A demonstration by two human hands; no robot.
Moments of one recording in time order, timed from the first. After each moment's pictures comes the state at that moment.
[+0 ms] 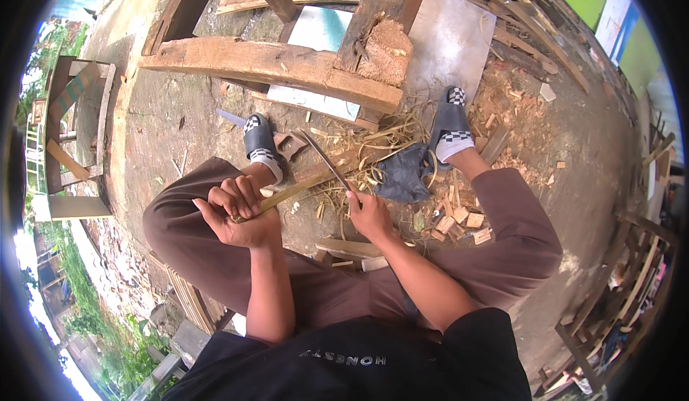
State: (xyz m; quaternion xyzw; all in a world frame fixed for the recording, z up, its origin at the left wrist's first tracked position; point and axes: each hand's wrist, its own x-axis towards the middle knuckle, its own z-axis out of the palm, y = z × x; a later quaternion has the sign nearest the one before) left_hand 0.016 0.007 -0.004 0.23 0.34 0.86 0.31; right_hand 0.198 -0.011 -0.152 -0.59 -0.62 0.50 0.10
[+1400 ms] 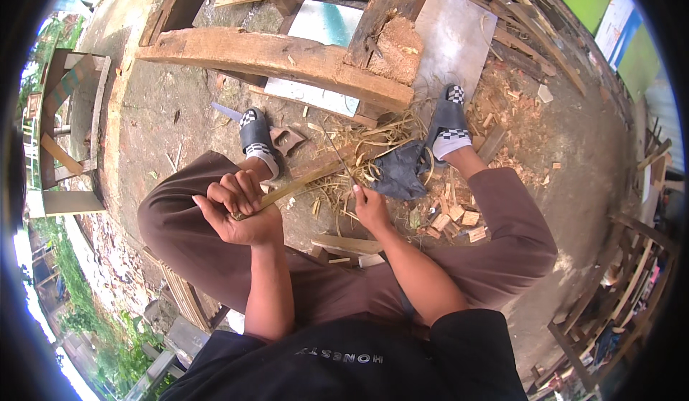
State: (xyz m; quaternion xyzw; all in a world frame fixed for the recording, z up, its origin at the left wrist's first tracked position) left_hand 0.023 0.011 -0.003 0.21 0.36 0.86 0.29; right_hand 0.208 -0.016 -0.201 -0.62 -0.57 0.54 0.06
